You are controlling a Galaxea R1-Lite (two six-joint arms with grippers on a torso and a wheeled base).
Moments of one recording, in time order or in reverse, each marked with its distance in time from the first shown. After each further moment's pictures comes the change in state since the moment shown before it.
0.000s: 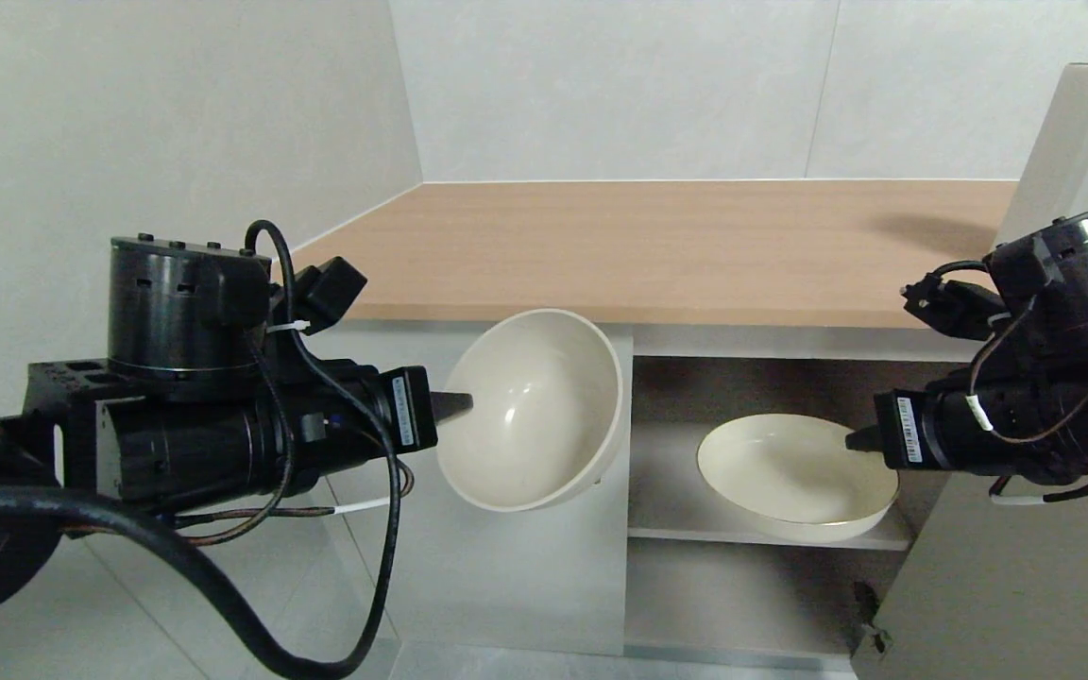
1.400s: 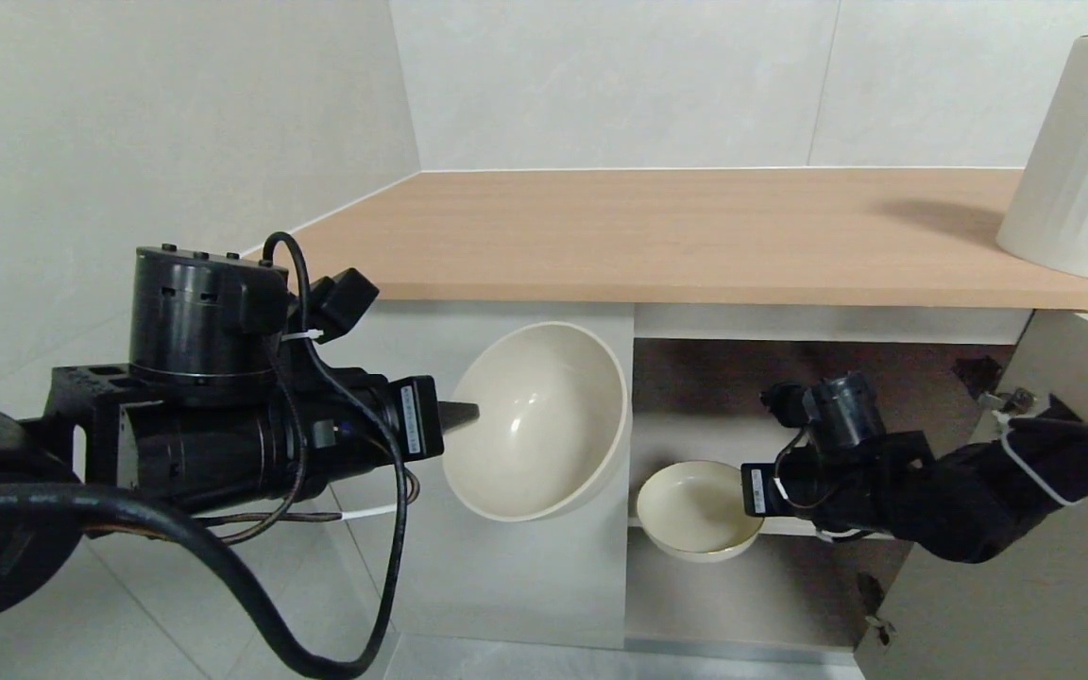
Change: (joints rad) left arm 0.000 0.020 0.003 0.007 -0.023 0.001; right arm -0.013 0.527 0.189 -0.761 -0.053 -0.048
